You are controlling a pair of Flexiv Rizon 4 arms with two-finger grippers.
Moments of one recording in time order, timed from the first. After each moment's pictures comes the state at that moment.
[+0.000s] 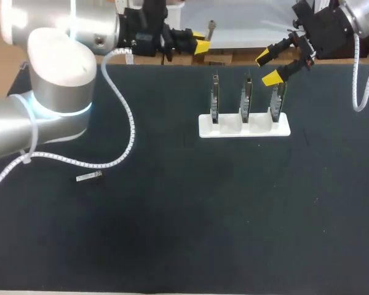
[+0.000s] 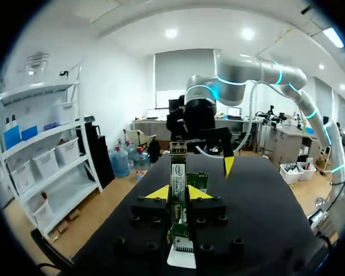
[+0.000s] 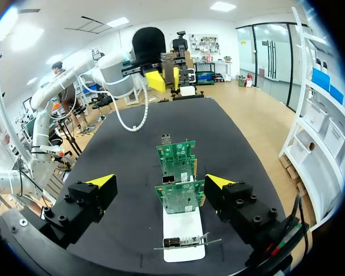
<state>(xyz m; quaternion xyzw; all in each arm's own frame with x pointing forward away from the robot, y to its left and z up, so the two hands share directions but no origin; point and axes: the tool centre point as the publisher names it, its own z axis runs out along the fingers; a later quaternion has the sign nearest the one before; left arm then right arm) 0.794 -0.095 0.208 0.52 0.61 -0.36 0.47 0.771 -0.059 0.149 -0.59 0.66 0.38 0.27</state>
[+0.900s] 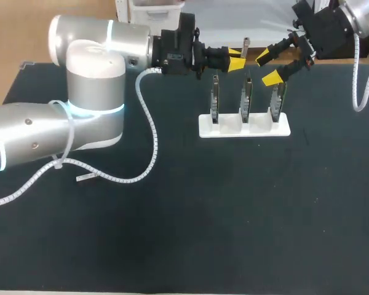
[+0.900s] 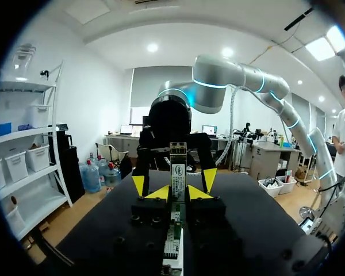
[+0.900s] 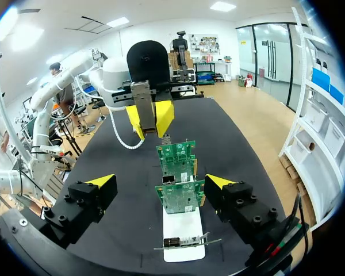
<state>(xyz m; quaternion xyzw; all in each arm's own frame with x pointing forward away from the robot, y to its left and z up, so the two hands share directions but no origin) 0.770 -0.166 0.184 0.52 0.55 -0.47 0.45 0.771 -0.059 0.149 -0.59 0.66 0.38 0.27</state>
